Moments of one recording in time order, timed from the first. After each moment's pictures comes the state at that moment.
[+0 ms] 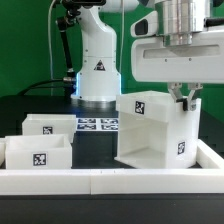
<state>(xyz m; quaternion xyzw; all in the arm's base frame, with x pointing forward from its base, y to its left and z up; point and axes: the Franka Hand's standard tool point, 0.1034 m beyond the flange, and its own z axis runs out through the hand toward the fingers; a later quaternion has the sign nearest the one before) 0.588 0.106 0.106 -0.88 0.48 -0.01 0.06</state>
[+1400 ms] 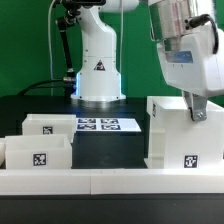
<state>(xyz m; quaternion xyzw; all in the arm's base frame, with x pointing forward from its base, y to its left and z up) 0.650 0.098 0.106 -0.70 0.71 0.05 0.11</state>
